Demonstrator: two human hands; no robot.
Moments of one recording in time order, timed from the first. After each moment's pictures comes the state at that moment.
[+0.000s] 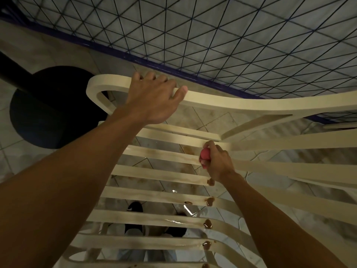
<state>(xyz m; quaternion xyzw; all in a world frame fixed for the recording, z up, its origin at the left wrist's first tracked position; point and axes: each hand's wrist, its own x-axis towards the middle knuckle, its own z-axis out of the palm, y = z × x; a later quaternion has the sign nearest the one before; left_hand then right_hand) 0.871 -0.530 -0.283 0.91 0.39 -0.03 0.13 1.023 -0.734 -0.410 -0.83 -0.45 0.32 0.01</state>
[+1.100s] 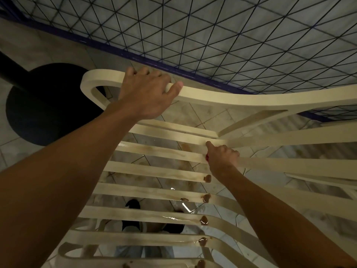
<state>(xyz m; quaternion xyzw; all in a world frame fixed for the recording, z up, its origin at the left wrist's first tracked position) 0.870 -0.529 -0.287 0.91 0.40 -0.01 0.12 1.027 -0.730 -0.395 -0.80 -0.48 0.18 -0.30</state>
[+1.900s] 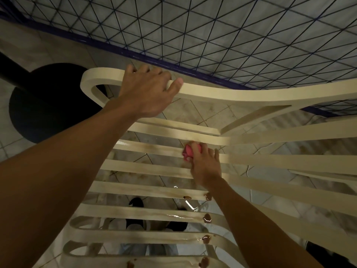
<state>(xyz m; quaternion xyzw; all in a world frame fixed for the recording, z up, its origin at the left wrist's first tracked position) 0.872 -0.530 -0.286 0.91 0.39 -0.02 0.11 0.983 -0.745 -0.418 -0.81 -0.52 0.26 -0.03</state>
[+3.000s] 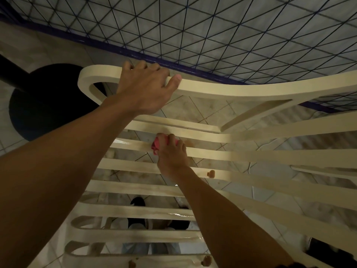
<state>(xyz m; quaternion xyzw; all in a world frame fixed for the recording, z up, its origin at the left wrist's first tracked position) 0.873 -0.529 -0.289 0.91 0.40 -0.02 0.11 0.910 -0.692 -0.419 -0.77 -0.57 0.28 0.02</state>
